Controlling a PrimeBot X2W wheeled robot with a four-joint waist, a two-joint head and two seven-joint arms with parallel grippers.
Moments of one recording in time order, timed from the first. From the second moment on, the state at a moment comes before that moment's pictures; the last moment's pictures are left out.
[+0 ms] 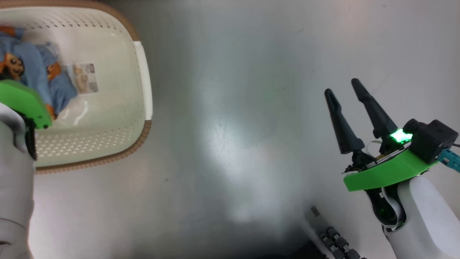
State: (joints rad) left arm -1.13 0.26 -0.02 1.30 -0.08 0.04 -0.14; right arm -0.39 -0.25 0.23 0.08 0.49 0.13 -0.26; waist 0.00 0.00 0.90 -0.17
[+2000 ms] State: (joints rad) left arm 0.08 0.05 0.10 0.17 -0.17 -0.13 -0.25; right arm 0.06 -0.28 0.11 0.20 0.53 0.13 -0.26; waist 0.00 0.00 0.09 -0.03
